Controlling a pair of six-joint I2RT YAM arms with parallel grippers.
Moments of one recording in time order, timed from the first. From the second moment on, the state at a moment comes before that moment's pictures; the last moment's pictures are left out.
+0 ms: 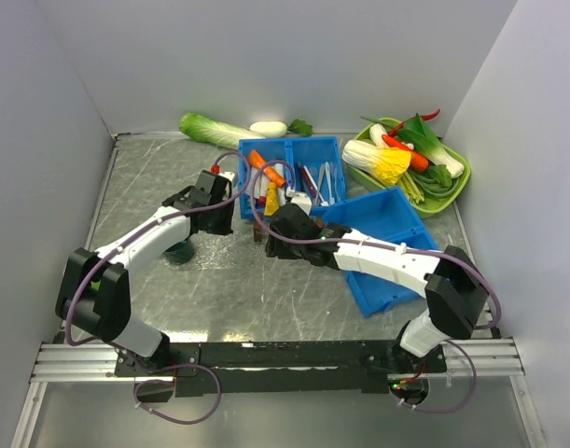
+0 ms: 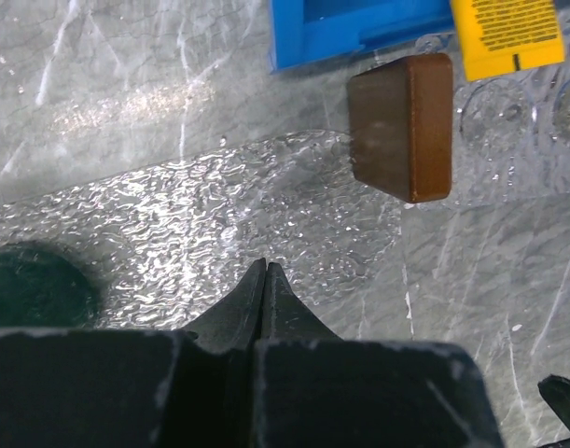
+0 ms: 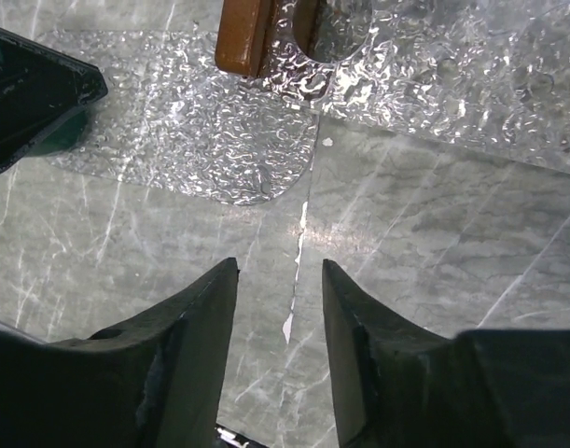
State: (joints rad) left arm -0.45 1.50 1.08 -0.52 -0.04 -0.28; right arm 0.93 1.55 1.10 -0.36 0.25 0.85
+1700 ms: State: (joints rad) left arm -0.40 1.06 0.94 -0.12 -0.10 -0.28; right arm 0.61 1.72 1.26 -0.61 0.27 0.65
